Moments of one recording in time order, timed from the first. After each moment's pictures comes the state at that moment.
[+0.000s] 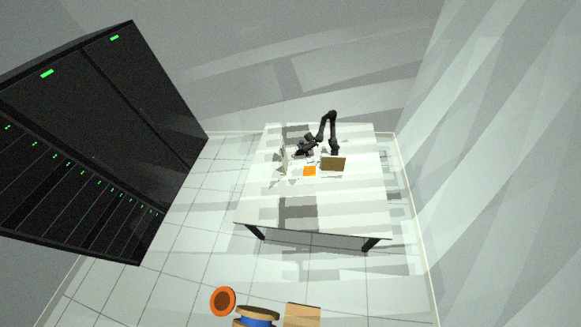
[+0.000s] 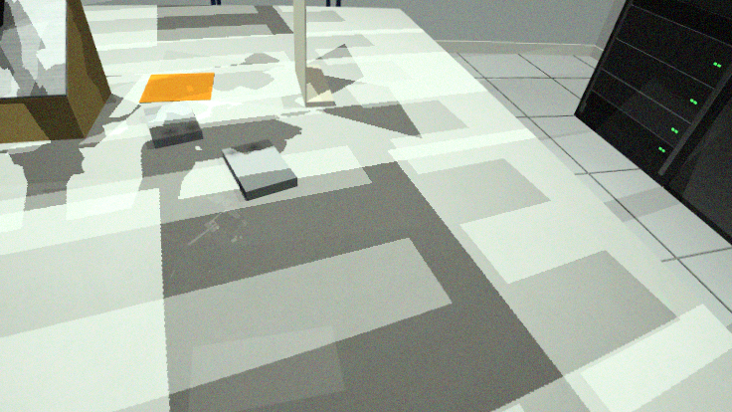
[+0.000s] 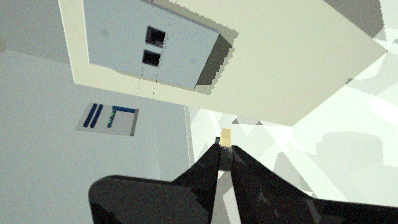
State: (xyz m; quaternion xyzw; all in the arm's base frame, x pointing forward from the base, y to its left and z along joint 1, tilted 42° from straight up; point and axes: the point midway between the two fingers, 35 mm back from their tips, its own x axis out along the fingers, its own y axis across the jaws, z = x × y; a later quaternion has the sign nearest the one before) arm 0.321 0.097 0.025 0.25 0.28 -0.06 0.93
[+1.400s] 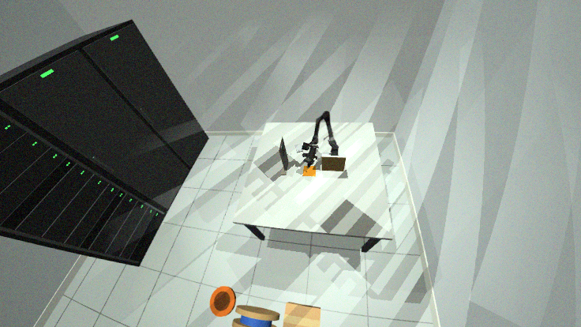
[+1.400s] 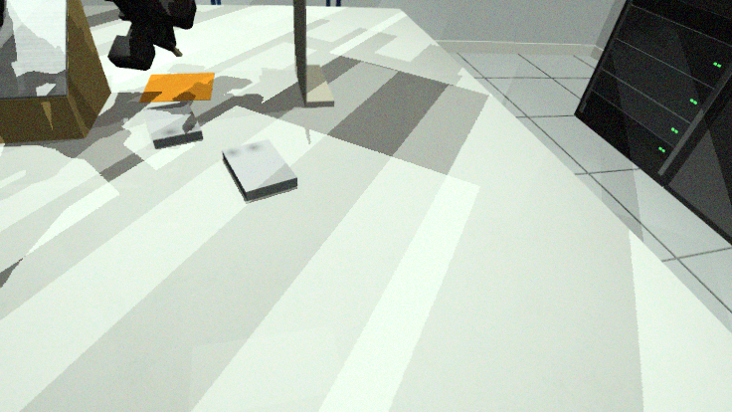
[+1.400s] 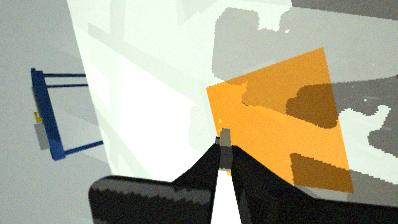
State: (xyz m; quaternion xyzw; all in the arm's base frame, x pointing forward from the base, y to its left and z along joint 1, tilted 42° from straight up) arm 0.229 -0.003 -0.086 0.07 0.60 -0.16 0.78
